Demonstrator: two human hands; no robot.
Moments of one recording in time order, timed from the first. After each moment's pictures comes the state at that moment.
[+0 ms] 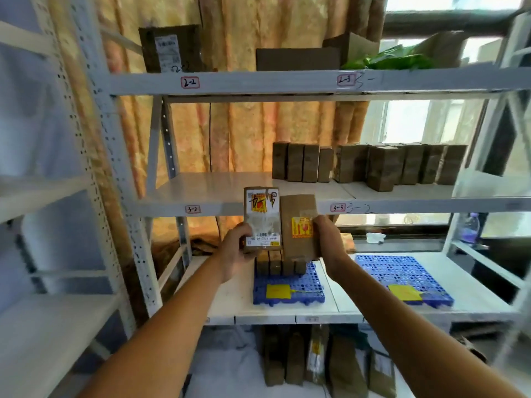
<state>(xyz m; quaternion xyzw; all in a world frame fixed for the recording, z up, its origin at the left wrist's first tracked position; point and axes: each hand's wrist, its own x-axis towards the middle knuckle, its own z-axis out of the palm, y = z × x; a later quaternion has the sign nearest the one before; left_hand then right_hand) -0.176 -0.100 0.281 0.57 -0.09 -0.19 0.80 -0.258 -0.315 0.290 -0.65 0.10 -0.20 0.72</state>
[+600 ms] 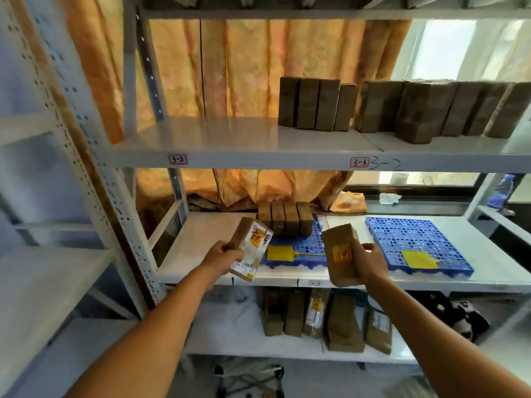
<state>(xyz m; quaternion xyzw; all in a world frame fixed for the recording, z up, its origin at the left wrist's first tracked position) -0.119 -0.085 0.117 0.79 0.01 -0.17 0.58 -0.232 -0.430 0.105 -0.73 0.38 -0.18 0.55</state>
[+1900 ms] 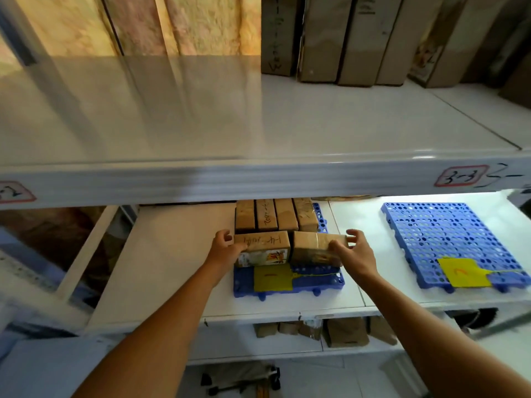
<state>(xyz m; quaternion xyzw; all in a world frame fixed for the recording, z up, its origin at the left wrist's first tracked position) 0.121 -0.208 -0.006 0.79 0.04 -0.21 0.57 -0.016 -0.510 -0.014 -0.81 0.33 -0.11 0.48</state>
